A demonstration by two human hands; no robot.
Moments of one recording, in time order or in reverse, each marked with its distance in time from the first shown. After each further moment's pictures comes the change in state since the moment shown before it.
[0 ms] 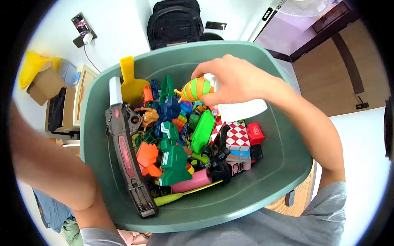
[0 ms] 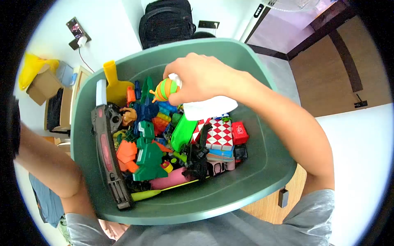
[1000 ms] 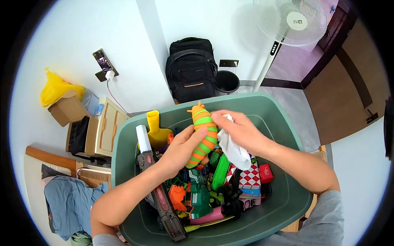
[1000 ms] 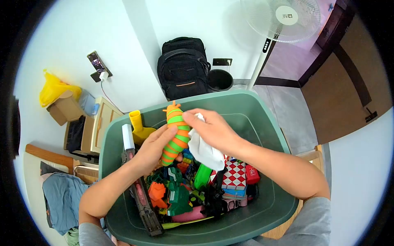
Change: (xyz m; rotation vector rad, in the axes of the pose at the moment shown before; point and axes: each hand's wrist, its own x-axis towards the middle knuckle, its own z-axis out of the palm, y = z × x) left_hand 0.068 -0.058 0.072 -0.791 -0.164 -0.532; right_hand 0.016 0.009 0.028 1.357 0.206 0.119
